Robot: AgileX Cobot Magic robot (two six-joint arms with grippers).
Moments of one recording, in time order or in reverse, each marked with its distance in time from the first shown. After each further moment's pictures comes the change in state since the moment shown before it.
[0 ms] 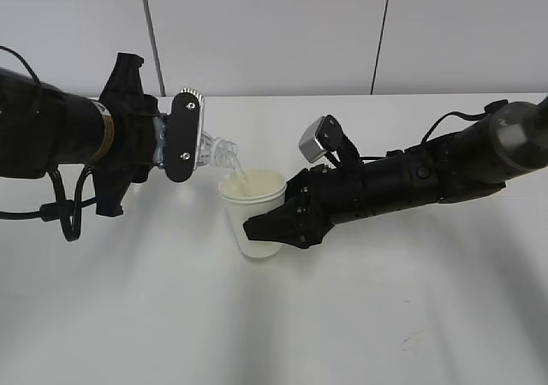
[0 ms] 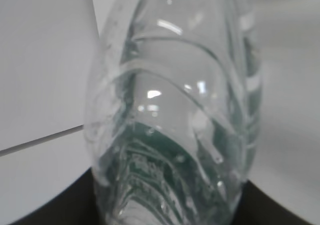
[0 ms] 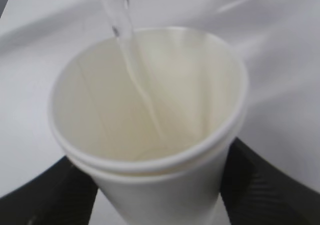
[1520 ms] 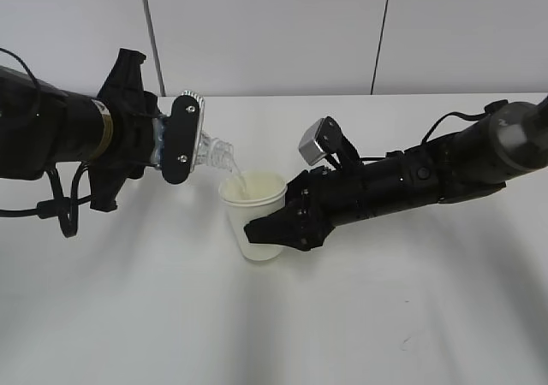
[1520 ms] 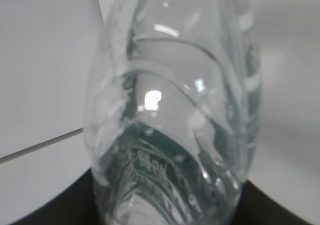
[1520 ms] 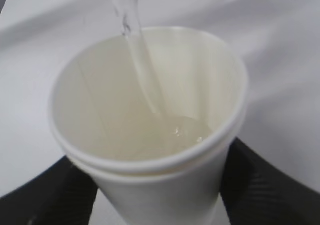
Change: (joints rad) left arm 0.000 0.000 0.000 0.071 0.024 0.000; right arm 0.000 0.000 0.000 -0.016 0.002 0.002
